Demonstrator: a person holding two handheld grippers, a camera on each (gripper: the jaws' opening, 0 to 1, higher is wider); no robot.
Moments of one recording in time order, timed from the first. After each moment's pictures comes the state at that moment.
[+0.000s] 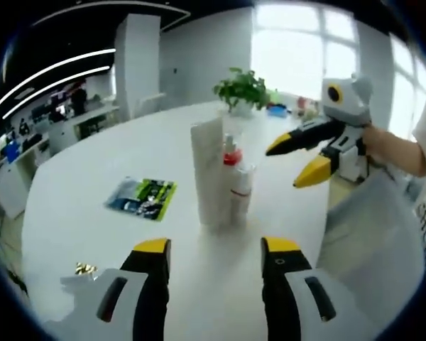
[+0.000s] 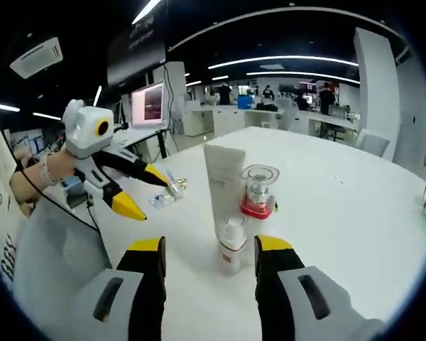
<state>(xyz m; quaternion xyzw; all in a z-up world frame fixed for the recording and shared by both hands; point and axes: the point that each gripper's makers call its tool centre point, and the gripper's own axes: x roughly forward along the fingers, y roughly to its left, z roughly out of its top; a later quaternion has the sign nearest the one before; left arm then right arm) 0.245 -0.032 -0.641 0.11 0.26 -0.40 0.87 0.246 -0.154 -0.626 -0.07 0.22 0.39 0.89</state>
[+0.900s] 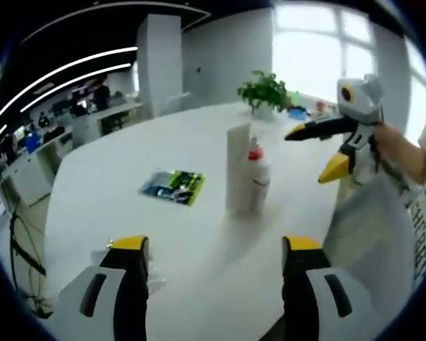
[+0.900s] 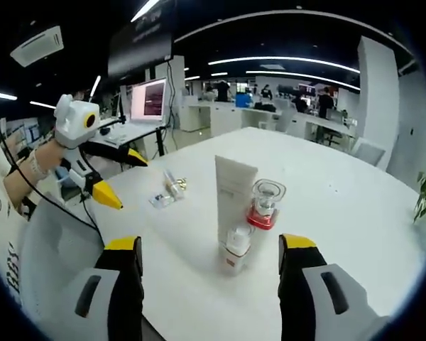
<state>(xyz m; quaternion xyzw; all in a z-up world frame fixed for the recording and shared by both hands) 0.226 0.021 -0.623 0.10 0.27 -0.34 0.90 0.237 -0.146 -0.609 -0.11 0.22 0.38 0.89</state>
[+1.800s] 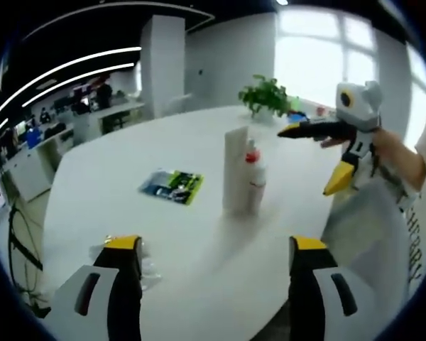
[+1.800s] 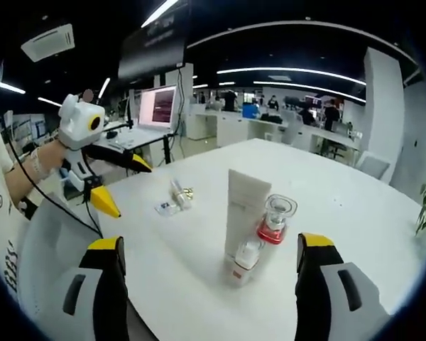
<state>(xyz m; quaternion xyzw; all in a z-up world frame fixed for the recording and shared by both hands) 0.221 0.023 -0.623 0.08 0.27 -0.34 0.90 0.233 -0.130 -0.601 -0.12 0.19 0.40 0.89</state>
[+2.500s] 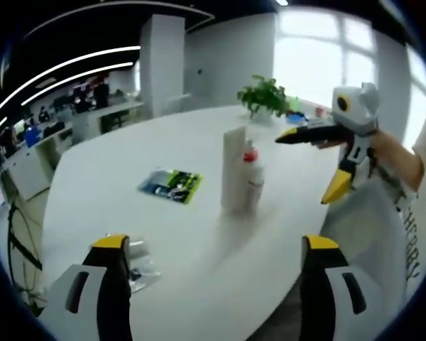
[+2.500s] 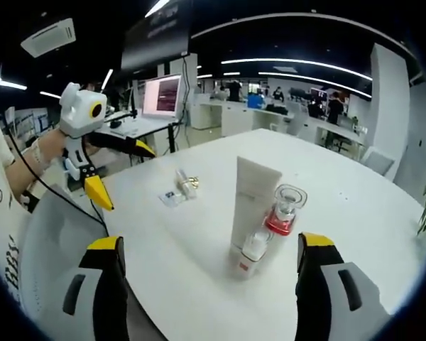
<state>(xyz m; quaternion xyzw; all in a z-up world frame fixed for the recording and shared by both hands) 0.217 0.026 -0.620 0.08 0.27 -0.34 0.90 0.227 -0.126 -0.613 -0.13 0.21 0.41 0.88</state>
